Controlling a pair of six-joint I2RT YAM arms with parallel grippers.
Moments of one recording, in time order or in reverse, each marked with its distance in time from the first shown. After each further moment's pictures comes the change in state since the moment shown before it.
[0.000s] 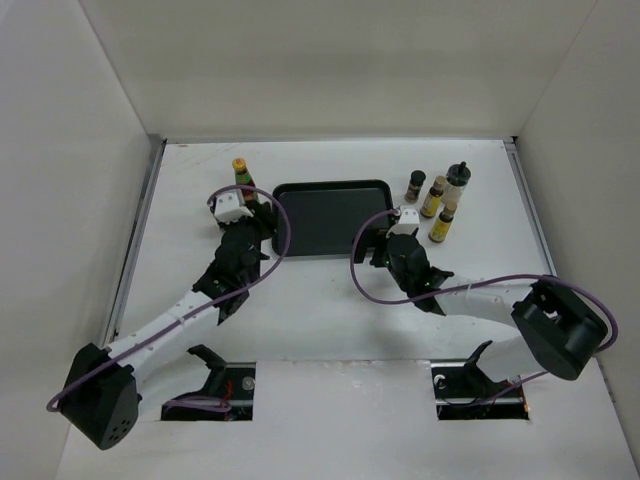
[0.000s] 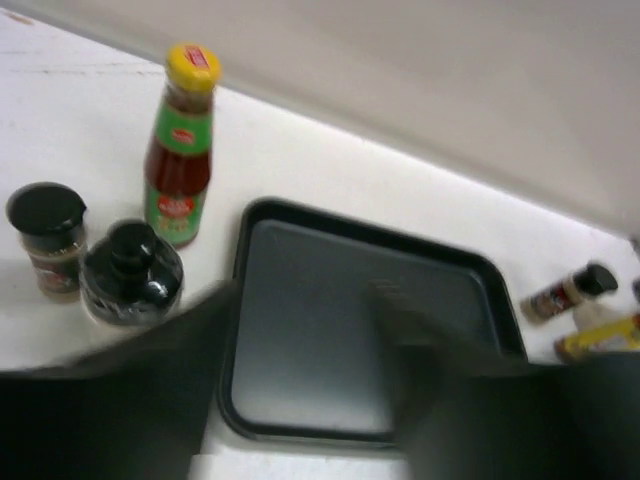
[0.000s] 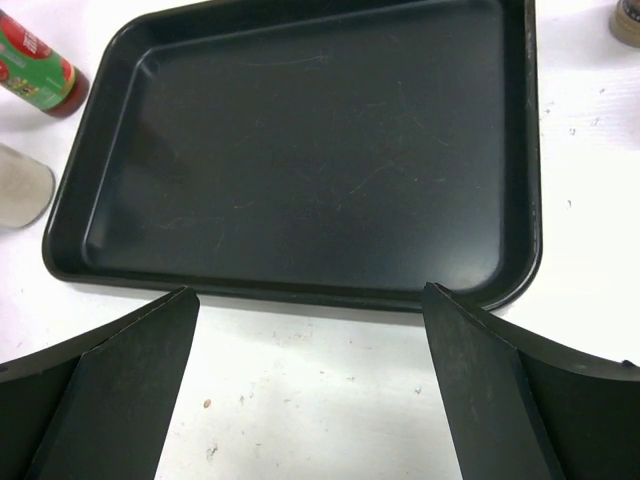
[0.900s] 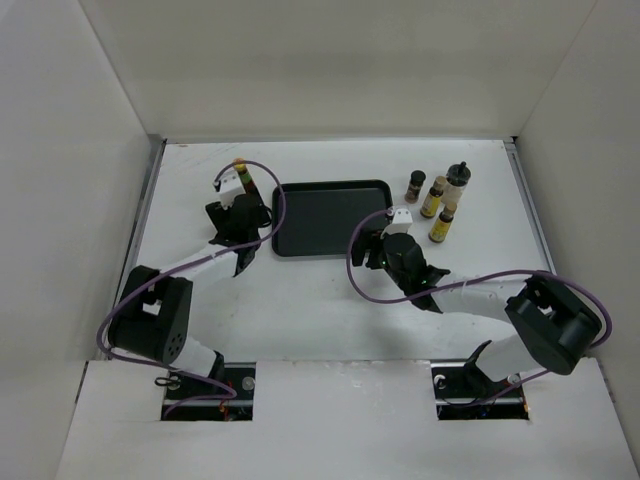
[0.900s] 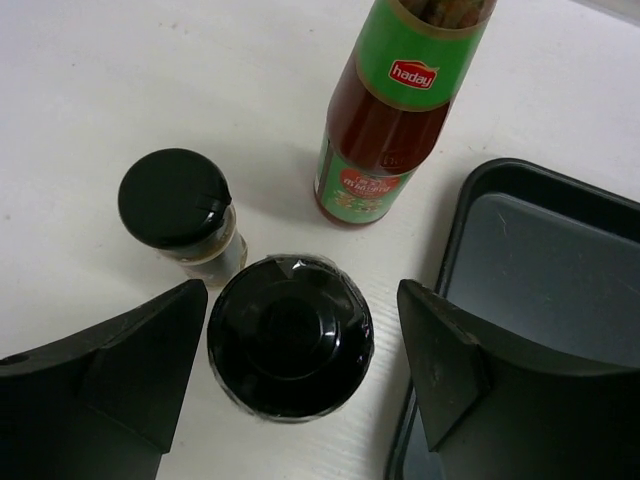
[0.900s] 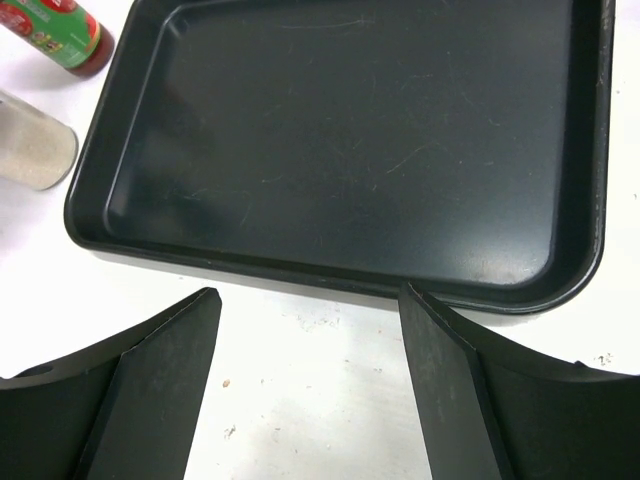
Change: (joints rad) left arm 0.287 0.468 0.203 -0.138 0.015 0.020; right arm 0.000 0.039 0.020 -0.006 -0.093 0.005
